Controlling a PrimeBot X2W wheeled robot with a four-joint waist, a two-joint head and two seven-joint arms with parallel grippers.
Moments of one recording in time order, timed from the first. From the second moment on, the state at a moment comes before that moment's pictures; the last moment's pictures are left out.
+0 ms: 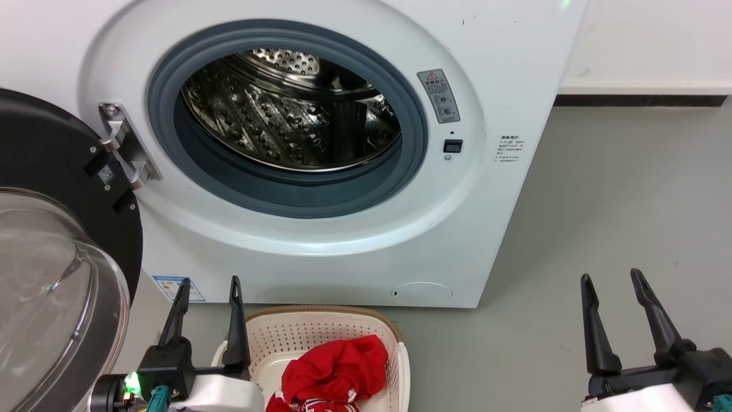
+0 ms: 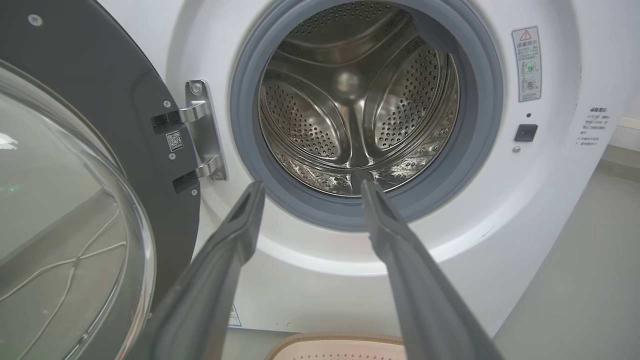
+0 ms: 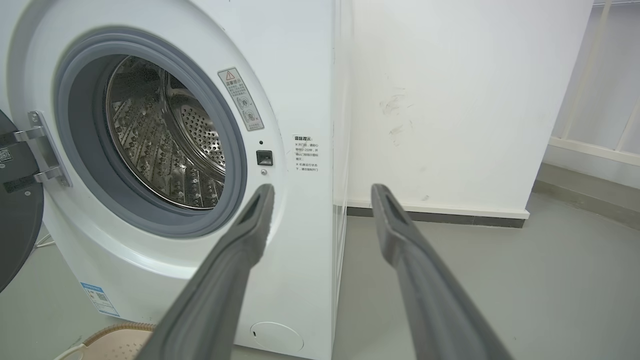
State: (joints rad) left arm 0.03 0.07 -0.05 0.04 -0.07 0.07 -0.26; right arm 0.11 -0.05 -0.03 -0.08 0.06 0.13 -0.26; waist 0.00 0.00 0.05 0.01
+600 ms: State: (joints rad) left arm 0.07 0.05 -0.02 0.06 -0.06 0.04 -0.26; right arm 0.14 -0.05 -0.02 -0.08 0.06 0.13 -0.26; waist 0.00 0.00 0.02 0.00
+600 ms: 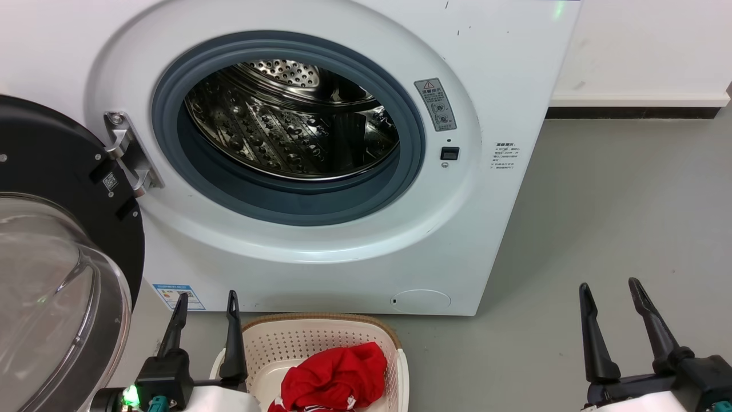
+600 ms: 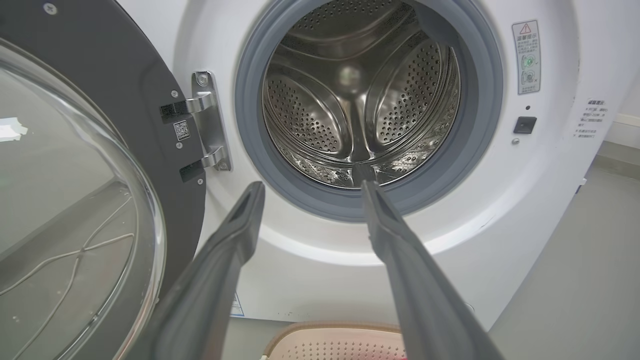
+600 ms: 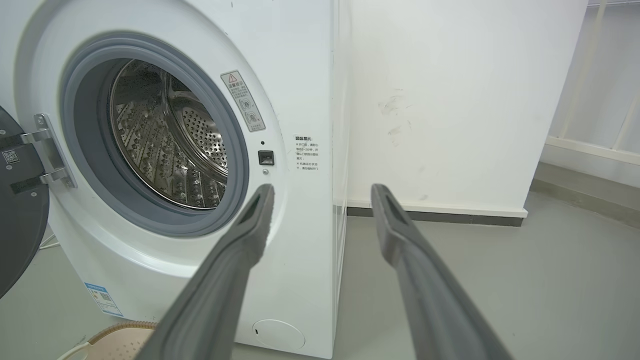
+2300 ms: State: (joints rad) left arm 0.01 0.05 0.04 0.18 -0.82 -0.04 -0.08; right arm 0.04 -0.08 -0.02 0.10 0.85 0.13 -0.11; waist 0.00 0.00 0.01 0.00
